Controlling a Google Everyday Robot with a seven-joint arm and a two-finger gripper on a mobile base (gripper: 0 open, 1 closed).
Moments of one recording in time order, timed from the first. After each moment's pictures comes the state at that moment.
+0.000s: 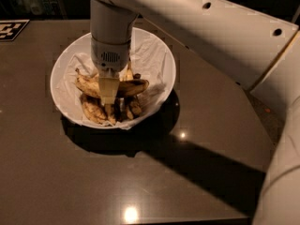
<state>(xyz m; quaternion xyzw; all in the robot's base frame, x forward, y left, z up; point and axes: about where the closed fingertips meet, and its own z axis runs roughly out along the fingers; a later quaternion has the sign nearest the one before) 0.517 0.097 0.881 -0.74 0.66 0.09 0.06</state>
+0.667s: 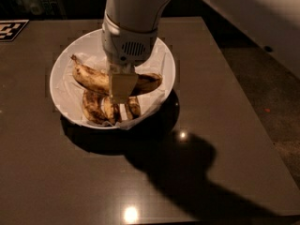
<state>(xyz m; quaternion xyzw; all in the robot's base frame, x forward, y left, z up) 0.454 0.067 0.949 -0.78 0.61 0.07 0.13</state>
